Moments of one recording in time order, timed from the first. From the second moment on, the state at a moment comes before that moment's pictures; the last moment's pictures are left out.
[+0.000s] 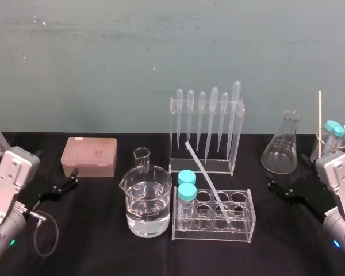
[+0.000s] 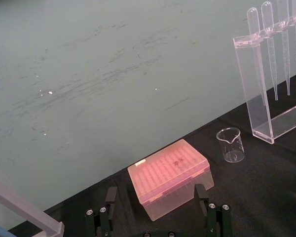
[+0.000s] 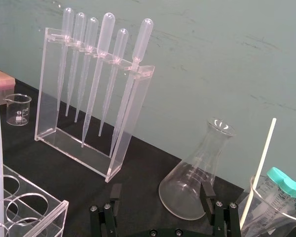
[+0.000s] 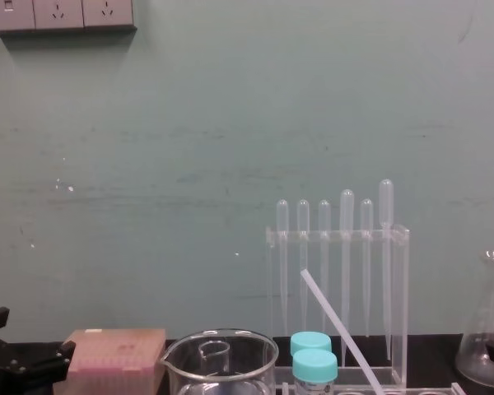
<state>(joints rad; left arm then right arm) -0.20 0.60 0.45 -1.41 -0.25 -0.12 0.03 0.20 0.60 -0.45 -1.41 0.25 -0.12 -0.03</state>
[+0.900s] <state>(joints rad) -0.20 0.60 0.45 -1.41 -0.25 -0.12 0.03 0.20 0.60 -0.45 -1.41 0.25 -0.12 -0.03</state>
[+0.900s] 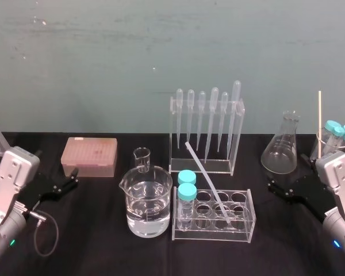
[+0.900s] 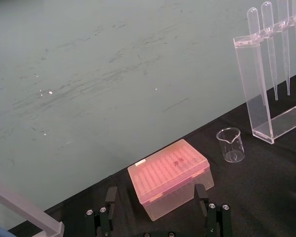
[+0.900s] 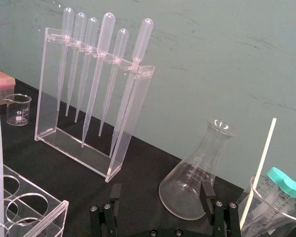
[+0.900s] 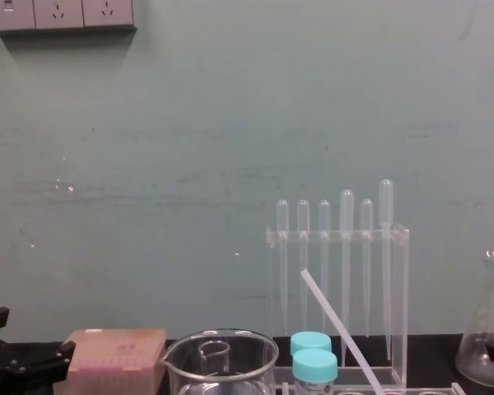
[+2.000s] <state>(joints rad) -0.20 0.60 0.45 -1.41 -0.25 -0.12 0.03 0.20 0.60 -0.45 -1.41 0.25 -0.12 -0.03</state>
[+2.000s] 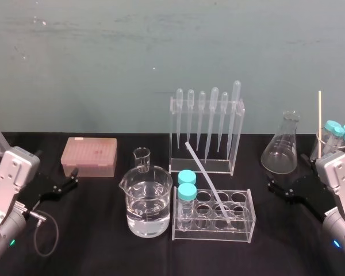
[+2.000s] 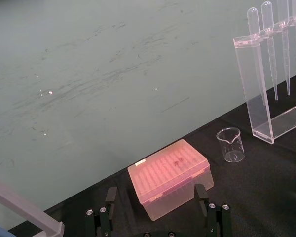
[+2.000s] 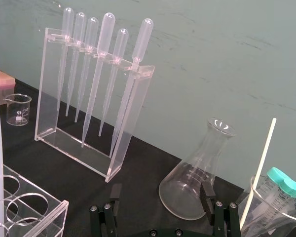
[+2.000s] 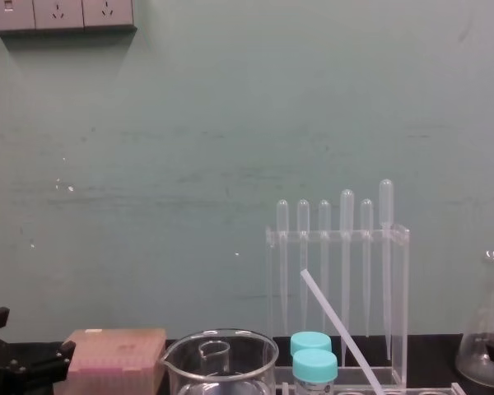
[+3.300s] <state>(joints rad) -0.20 0.60 0.45 -1.41 -0.25 -0.12 0.03 0.45 0.51 -0.48 -1.43 0.65 0.17 0.55</state>
